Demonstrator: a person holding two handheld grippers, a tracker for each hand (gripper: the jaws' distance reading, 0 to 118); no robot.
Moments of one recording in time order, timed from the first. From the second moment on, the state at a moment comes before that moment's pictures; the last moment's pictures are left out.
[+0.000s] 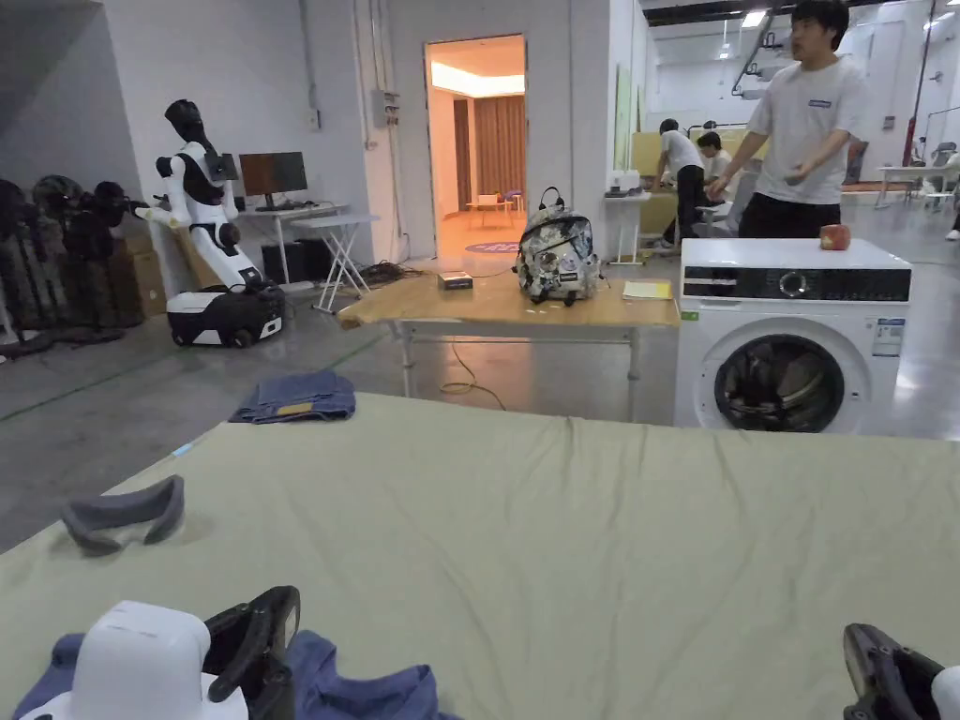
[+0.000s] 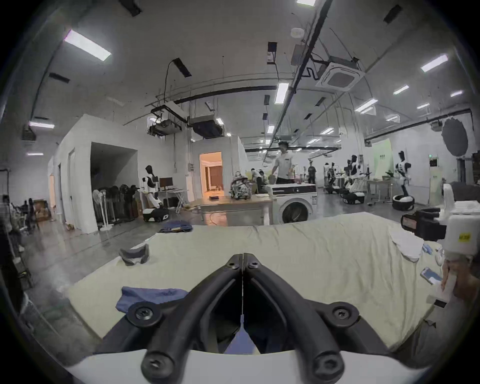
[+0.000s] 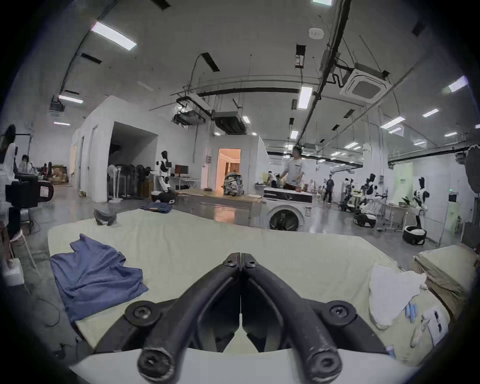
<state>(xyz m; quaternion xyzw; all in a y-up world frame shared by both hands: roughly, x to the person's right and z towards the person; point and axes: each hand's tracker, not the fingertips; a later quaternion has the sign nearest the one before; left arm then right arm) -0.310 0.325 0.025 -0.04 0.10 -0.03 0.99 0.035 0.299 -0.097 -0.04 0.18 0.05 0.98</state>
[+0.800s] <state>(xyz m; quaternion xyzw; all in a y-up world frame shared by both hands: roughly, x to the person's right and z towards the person) -0.446 0.230 -0.082 -0.33 0.05 0.01 0.94 0.033 0.243 -0.117 -0.13 0.21 0.04 0.97</state>
